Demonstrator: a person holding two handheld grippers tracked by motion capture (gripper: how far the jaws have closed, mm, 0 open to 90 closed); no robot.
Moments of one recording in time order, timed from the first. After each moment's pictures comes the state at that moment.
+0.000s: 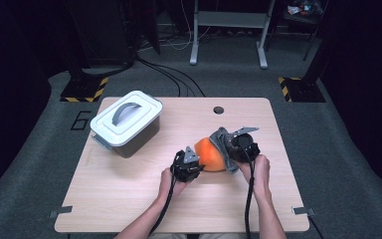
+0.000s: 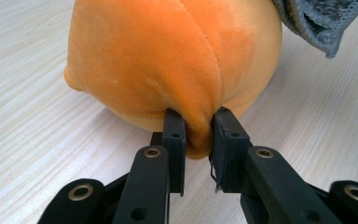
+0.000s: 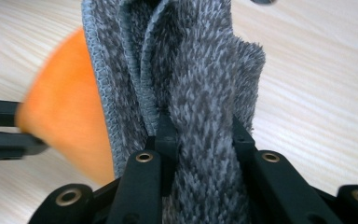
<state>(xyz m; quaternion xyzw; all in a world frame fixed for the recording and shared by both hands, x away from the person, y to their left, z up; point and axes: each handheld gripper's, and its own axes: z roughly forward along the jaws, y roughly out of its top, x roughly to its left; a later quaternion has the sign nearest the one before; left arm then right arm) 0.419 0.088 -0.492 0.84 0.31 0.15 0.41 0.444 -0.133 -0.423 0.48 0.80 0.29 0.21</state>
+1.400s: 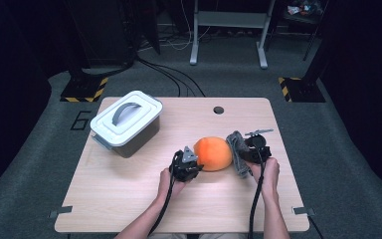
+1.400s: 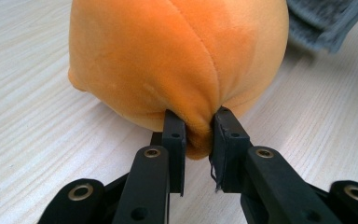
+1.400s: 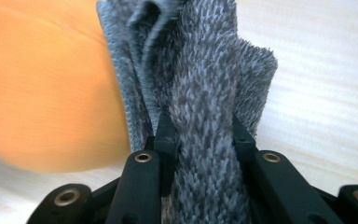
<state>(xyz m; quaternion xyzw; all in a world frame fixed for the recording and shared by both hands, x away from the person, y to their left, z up) 0.421 0.092 -0.495 0.84 0.32 0.14 0.41 0.453 -0.172 -0.441 0.55 0.77 0.29 0.17</state>
